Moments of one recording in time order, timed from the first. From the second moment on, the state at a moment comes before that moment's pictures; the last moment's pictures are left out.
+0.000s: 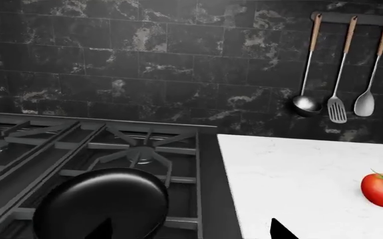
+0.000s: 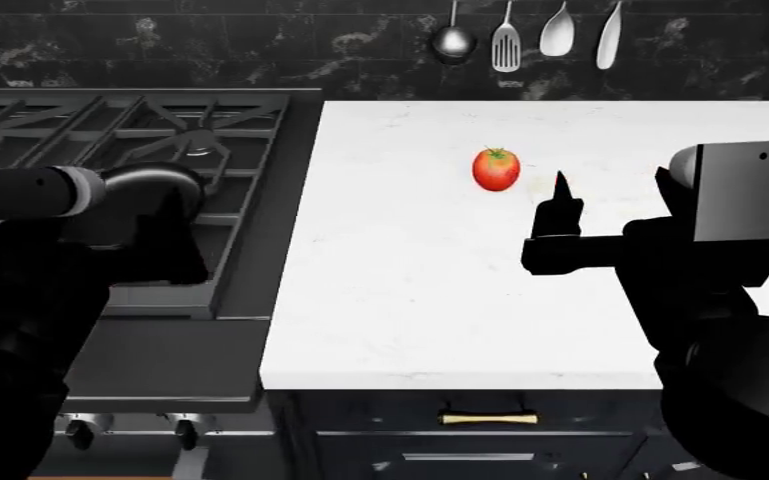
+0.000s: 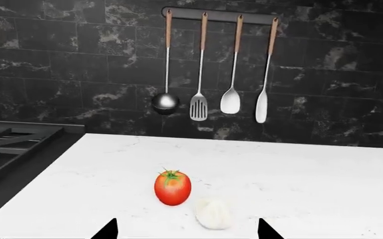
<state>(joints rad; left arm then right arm) -0.55 -0.71 -0.03 0.66 -1.29 -0.90 -0.78 0.75 0.70 -0.21 -0.64 1.26 0.94 0.91</state>
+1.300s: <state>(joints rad) -0.52 -0.71 -0.03 0.65 -1.26 -0.85 -0.75 0.77 0.71 -0.25 -0.64 1.26 0.95 0.91</state>
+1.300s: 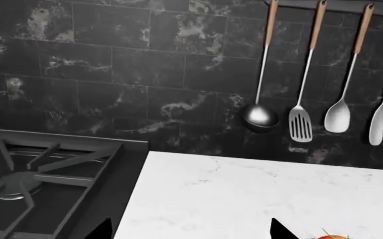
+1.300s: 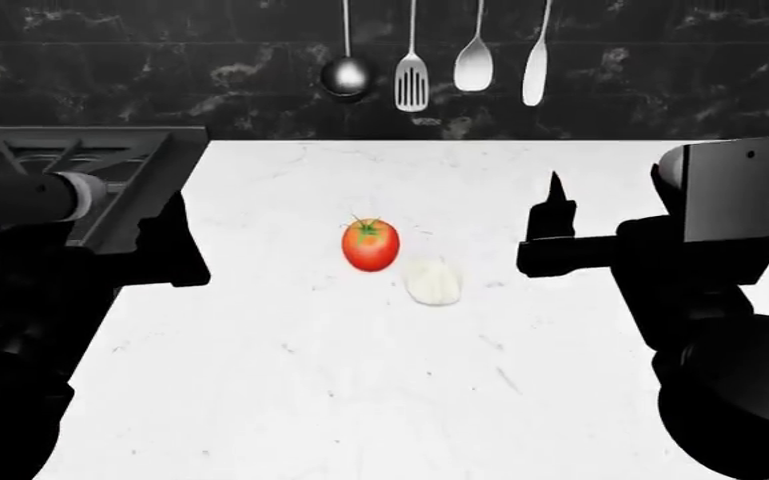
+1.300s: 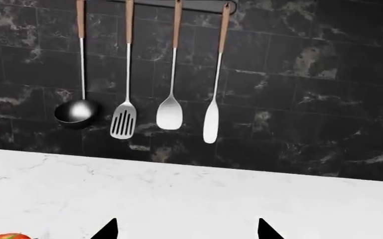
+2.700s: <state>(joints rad) -0.52 -0.71 0.00 0.64 -1.26 -0.85 -0.75 0.81 0.64 -0.40 -0.61 1.54 1.09 0.93</state>
